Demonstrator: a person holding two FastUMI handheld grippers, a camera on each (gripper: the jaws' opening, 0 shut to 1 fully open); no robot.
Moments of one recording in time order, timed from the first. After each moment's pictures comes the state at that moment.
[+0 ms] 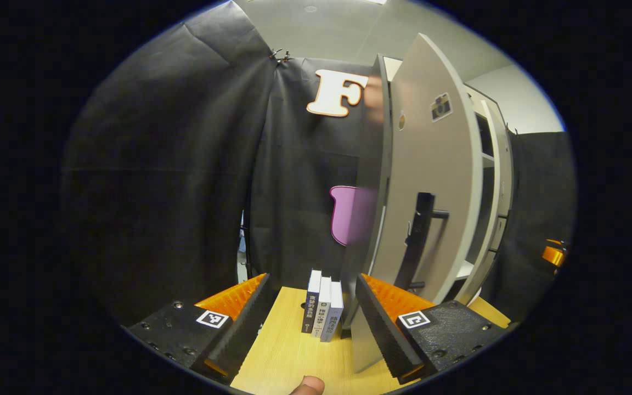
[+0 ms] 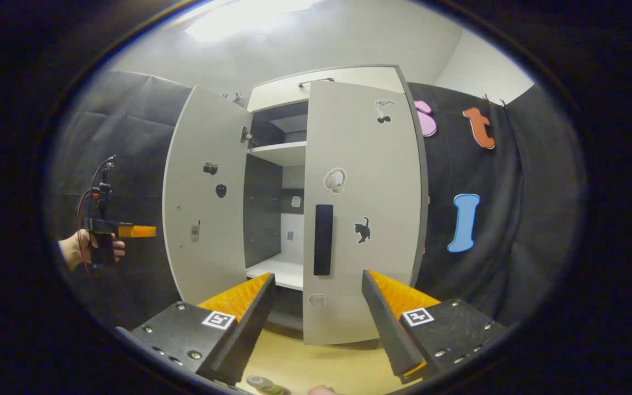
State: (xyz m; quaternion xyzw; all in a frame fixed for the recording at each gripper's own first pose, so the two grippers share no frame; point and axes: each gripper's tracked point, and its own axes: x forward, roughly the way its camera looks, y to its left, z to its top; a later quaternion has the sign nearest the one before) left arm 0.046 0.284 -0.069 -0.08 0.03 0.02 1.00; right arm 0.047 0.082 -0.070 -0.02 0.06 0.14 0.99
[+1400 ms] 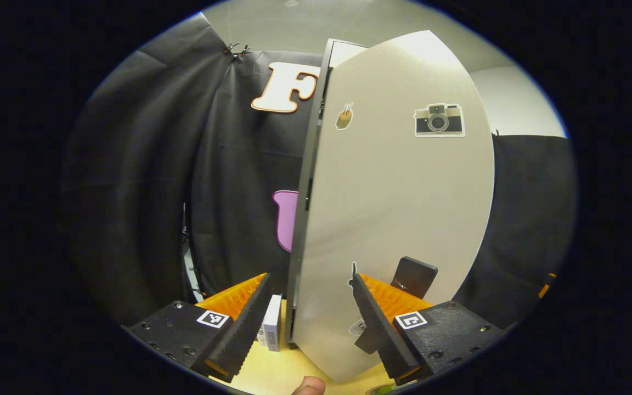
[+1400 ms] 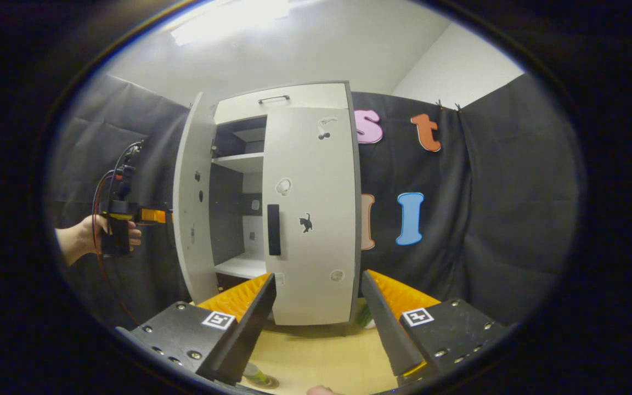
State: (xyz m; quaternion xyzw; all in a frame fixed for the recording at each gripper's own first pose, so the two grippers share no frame) left arm 0.105 0.132 -0.017 -0.09 0.04 -0.07 0.99; right arm -0.019 -0.004 -0.062 -0.01 0.05 0.02 1.00
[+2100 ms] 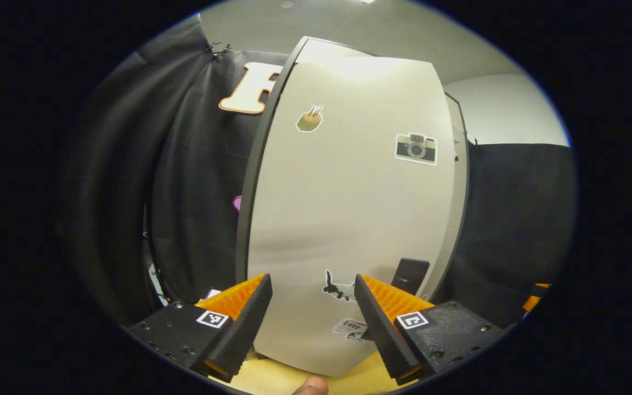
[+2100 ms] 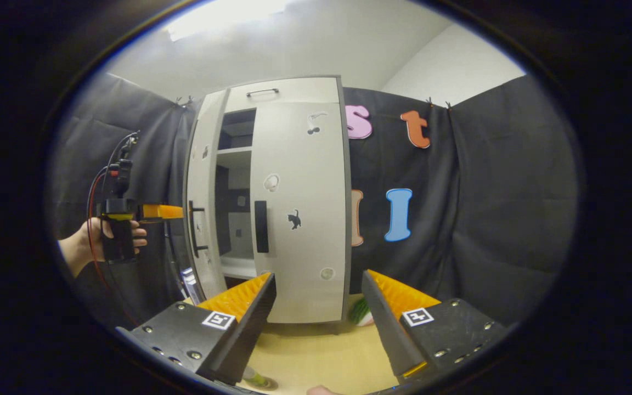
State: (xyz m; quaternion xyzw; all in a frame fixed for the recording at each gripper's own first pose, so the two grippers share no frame) left arm 0.138 0.072 -0.003 -0.11 0.01 -0.13 0.99; right arm 0.000 -0.002 -0.070 -0.01 0.06 -0.02 1.00
